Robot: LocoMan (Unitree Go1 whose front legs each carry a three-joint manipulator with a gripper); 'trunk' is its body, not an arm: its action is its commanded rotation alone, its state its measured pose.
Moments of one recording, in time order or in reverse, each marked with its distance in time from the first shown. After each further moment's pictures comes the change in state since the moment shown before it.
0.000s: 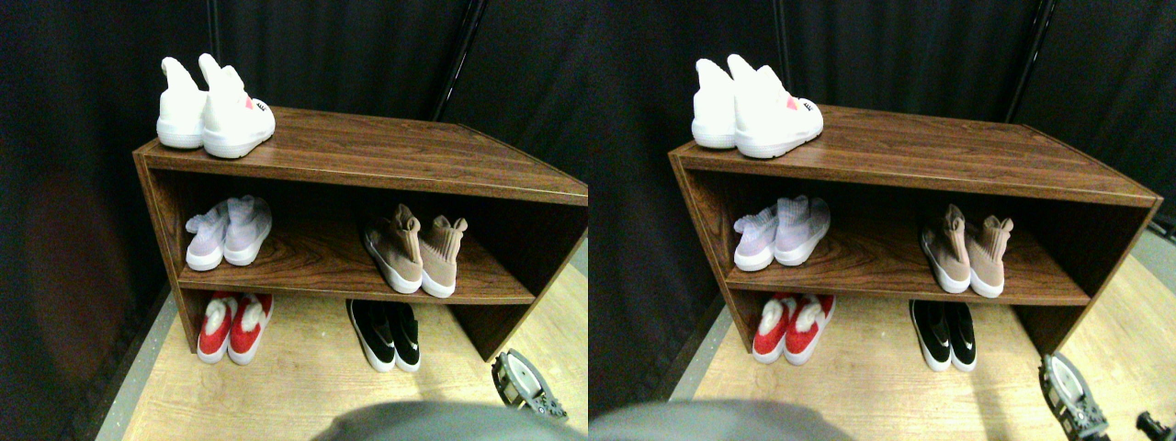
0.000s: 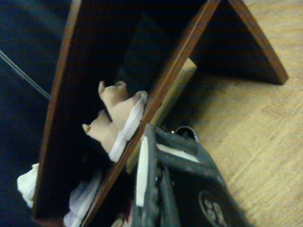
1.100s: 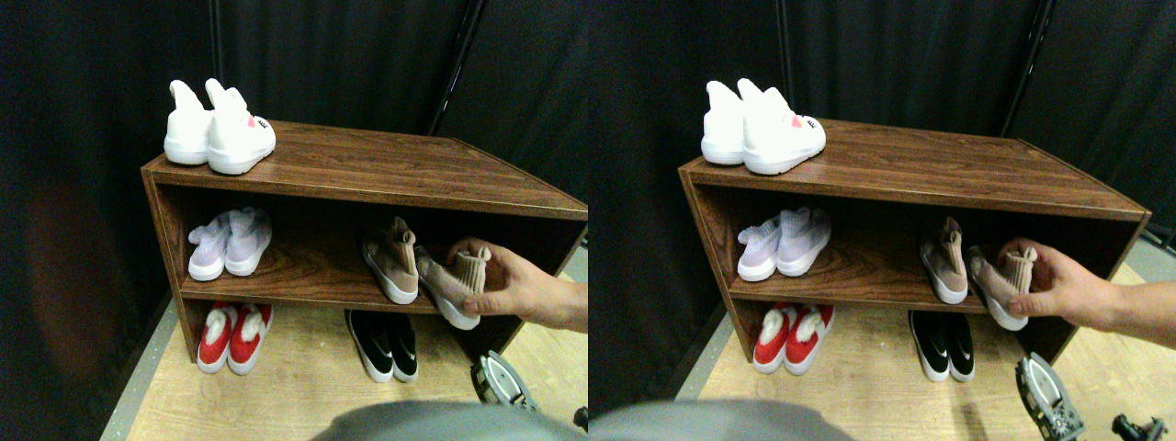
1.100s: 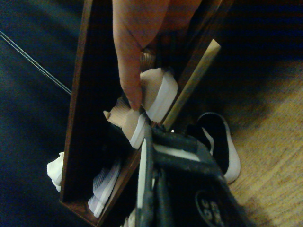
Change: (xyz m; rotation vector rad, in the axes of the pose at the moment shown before) right arm 0.006 0.017 -0.026 -0.001 0.090 0.096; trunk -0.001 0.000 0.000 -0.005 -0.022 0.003
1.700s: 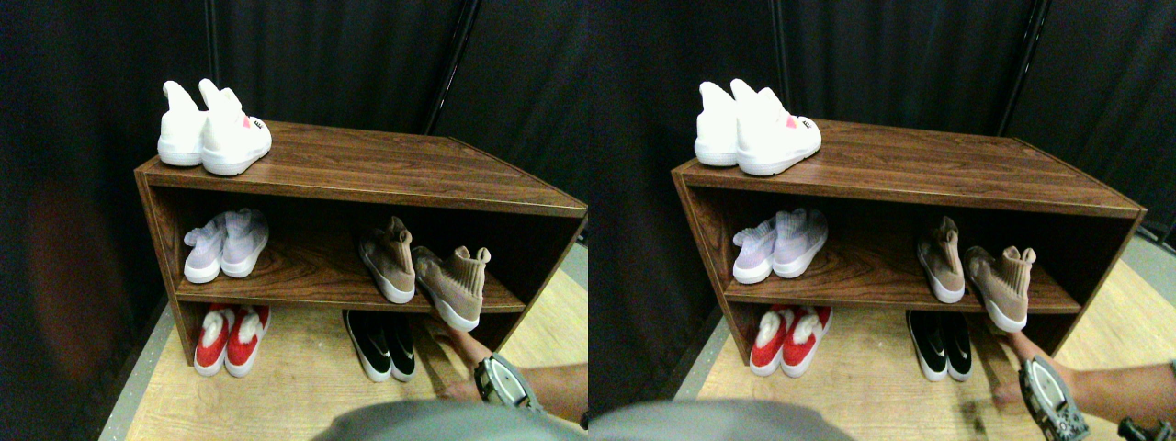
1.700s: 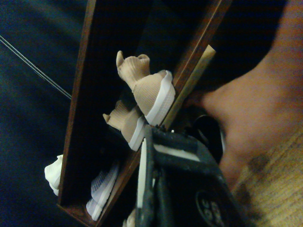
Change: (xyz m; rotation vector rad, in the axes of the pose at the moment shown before) right arm -0.006 0.001 0.005 -0.005 -0.024 -0.019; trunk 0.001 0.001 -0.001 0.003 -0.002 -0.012
